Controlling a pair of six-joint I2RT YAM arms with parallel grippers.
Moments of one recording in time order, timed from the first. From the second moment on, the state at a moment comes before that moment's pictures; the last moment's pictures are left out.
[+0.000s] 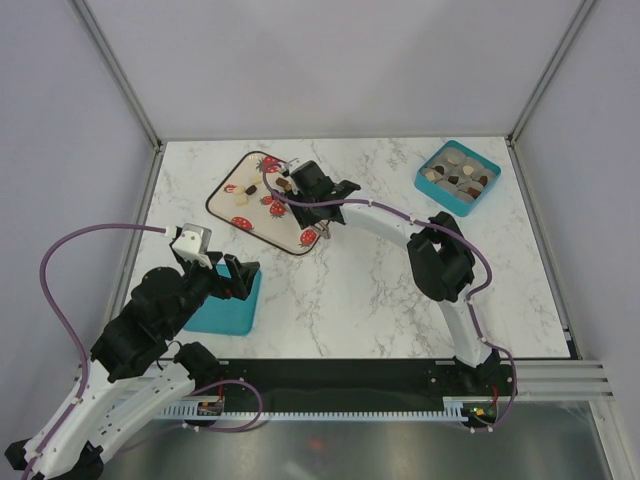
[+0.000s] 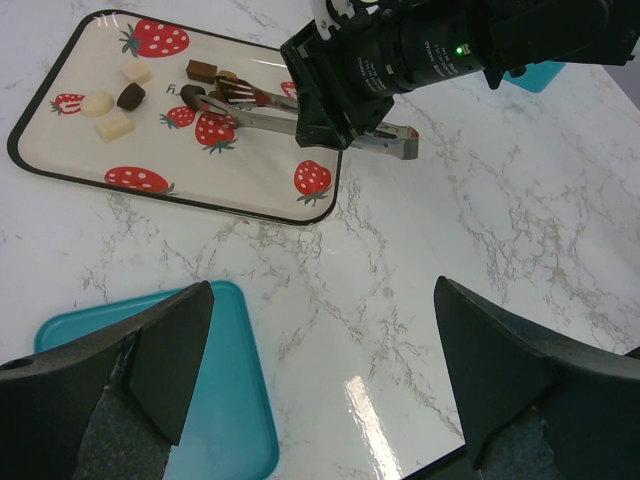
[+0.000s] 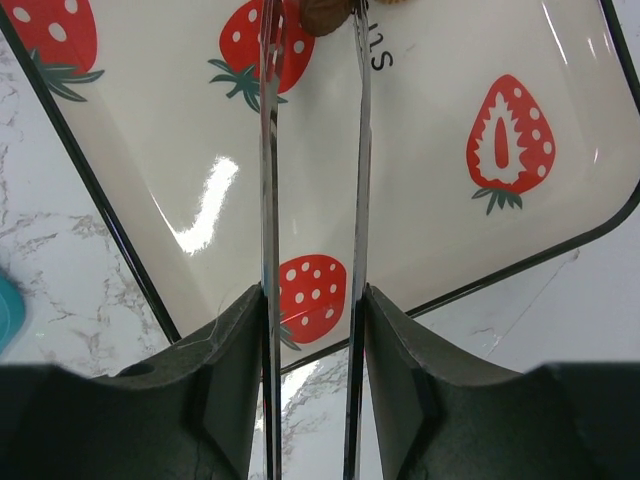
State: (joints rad) left arm -0.70 0.41 0.80 -0.63 -0.26 -0.26; right arm 0.77 2.17 1.81 -0.46 0.11 0.12
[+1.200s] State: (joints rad) left arm -0.70 0.41 0.80 -0.63 -0.26 -0.26; right arm 0.72 1.92 1.64 -0.54 0.12 0.12
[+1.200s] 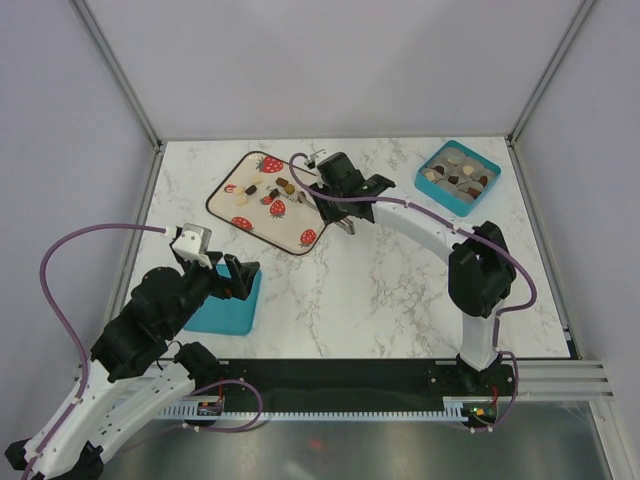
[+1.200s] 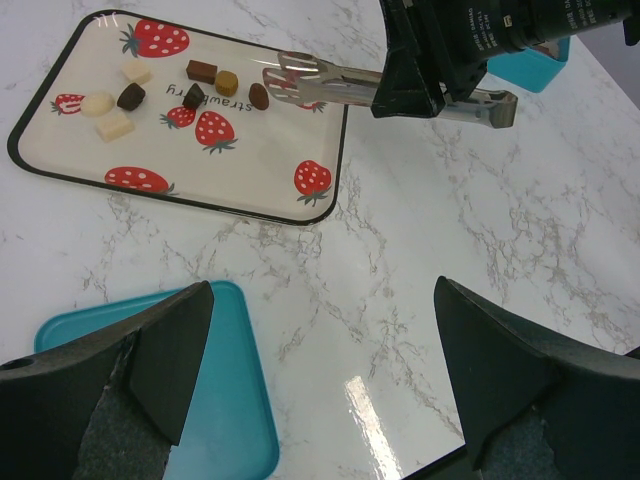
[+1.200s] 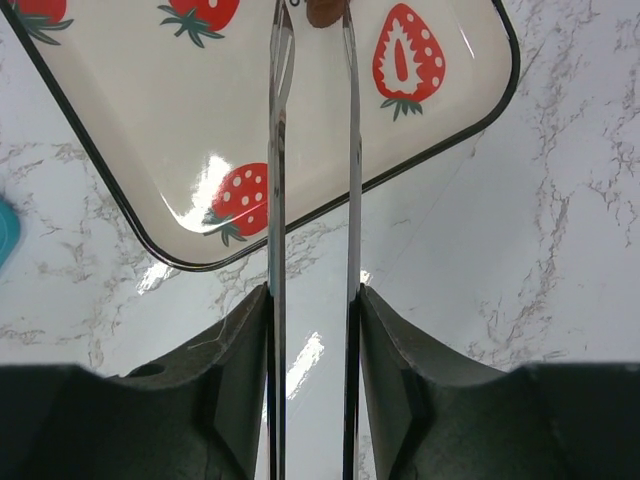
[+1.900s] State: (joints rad) left arm -0.70 0.41 0.80 -0.63 -0.26 -0.26; right arm 0.69 2.11 1.71 -0.51 0.05 0.16
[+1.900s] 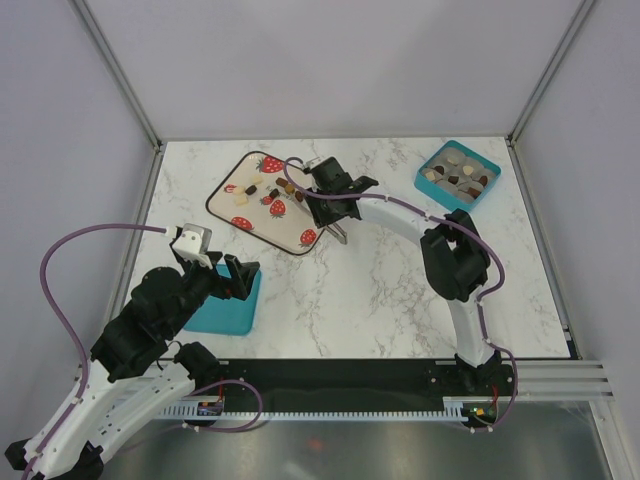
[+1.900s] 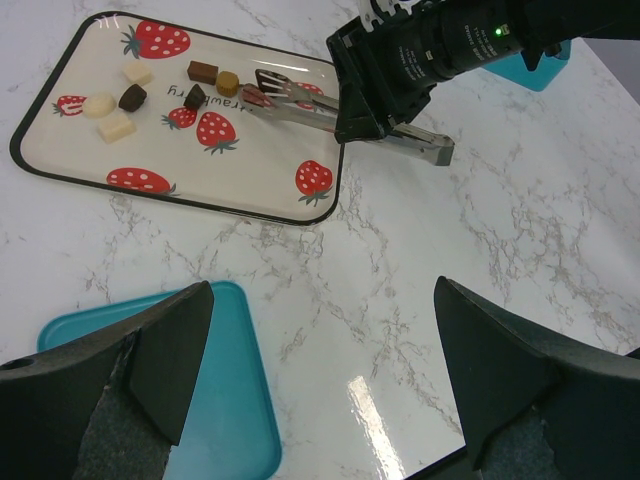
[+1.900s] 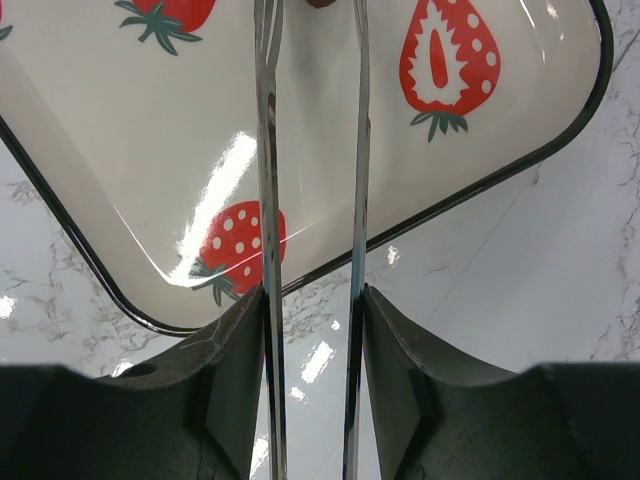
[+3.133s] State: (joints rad) left arm -0.70 0.41 0.80 -0.63 -0.26 -0.26; right arm 0.55 1.81 1.63 -0.62 0.04 0.17
